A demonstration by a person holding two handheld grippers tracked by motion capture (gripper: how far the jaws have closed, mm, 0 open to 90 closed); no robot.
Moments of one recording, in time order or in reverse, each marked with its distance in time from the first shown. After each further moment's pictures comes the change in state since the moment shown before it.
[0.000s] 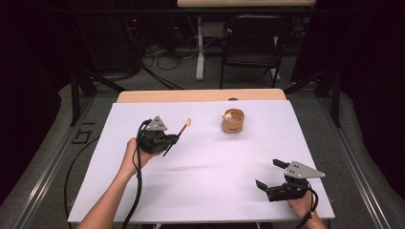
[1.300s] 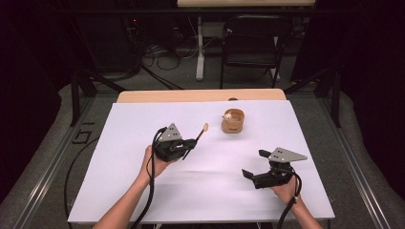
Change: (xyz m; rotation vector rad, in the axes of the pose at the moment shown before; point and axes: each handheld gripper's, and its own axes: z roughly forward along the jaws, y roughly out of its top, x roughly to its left) left arm -0.037 0.003 0.029 -0.153 -0.077 0.049; right arm 0.003 0.034 0.044 0.033 0.062 0.039
